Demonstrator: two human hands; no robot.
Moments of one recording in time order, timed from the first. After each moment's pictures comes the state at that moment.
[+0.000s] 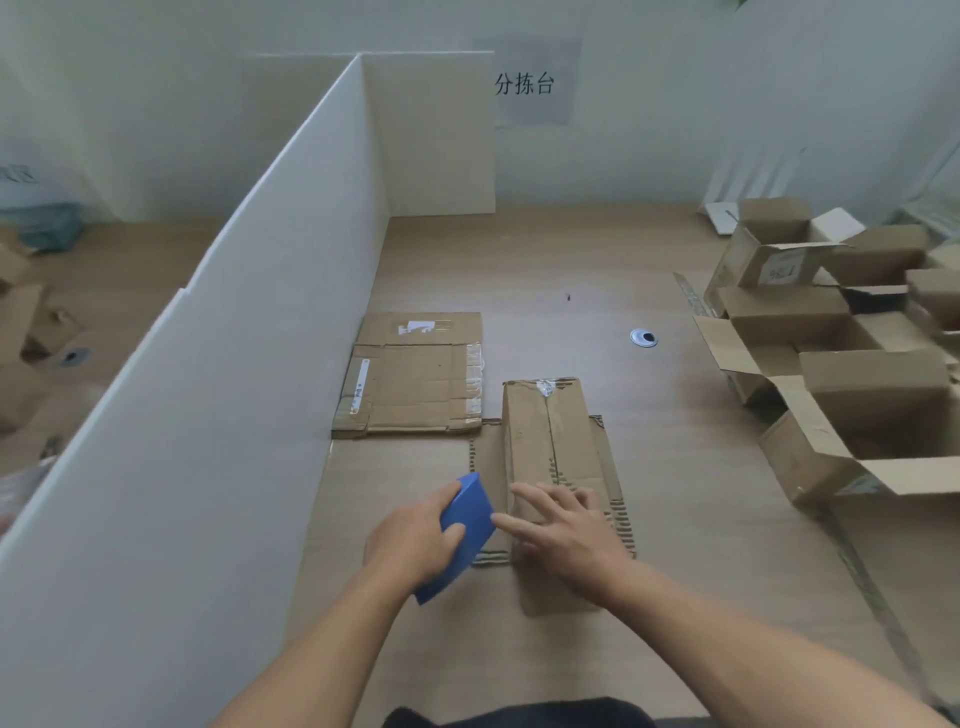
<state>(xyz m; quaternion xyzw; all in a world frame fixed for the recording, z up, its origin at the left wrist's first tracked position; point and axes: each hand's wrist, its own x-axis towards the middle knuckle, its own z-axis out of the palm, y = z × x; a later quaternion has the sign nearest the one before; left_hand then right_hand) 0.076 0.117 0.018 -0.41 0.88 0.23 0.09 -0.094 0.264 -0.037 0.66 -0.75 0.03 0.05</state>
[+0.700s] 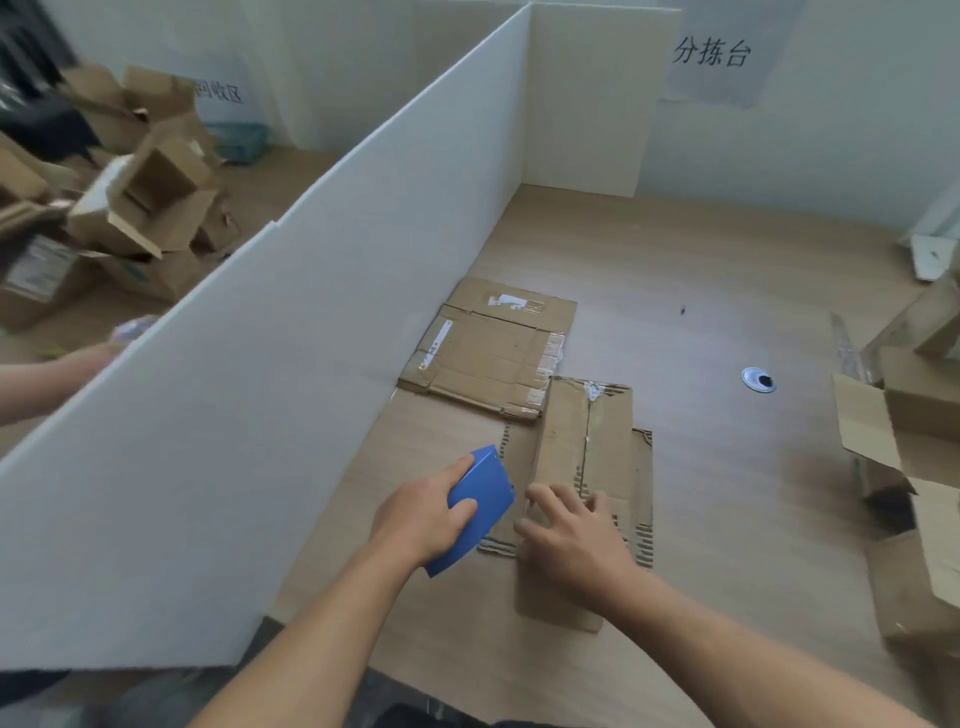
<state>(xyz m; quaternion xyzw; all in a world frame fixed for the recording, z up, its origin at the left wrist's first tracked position) 0.072 0.140 0.024 -0.56 0.79 0.27 0.04 -0.117 0.236 -0.038 0.75 -0.65 0.08 0.07</state>
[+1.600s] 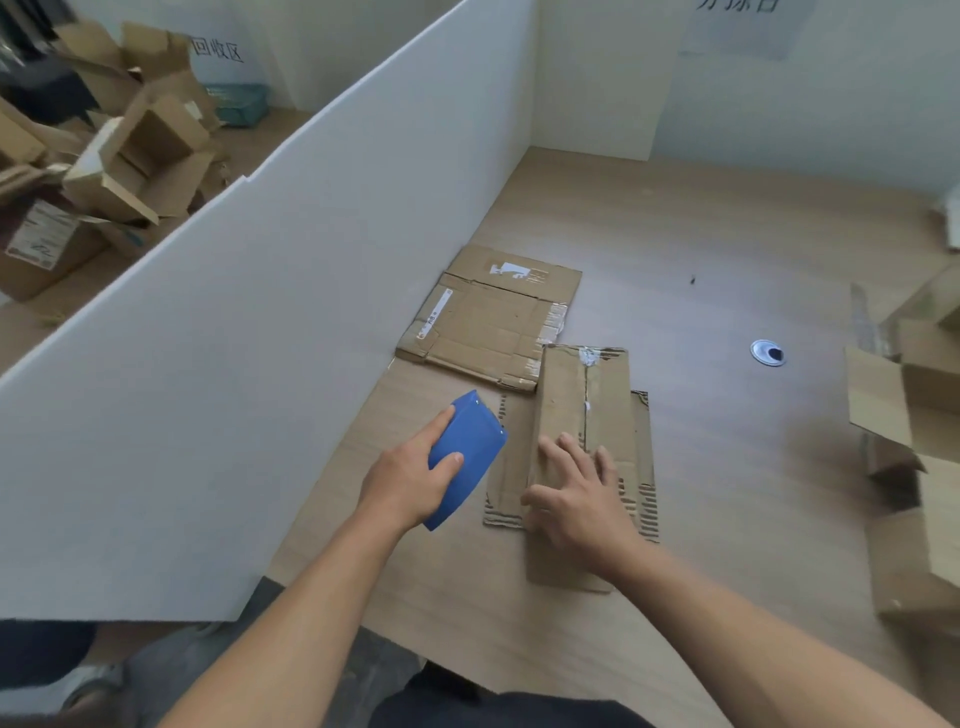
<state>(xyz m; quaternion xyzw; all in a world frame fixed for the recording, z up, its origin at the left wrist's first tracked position) 0.072 0.145 0.023 -0.60 0.73 0.33 -0.08 -0.137 0.240 -0.045 0.71 -0.69 0.07 -0.09</state>
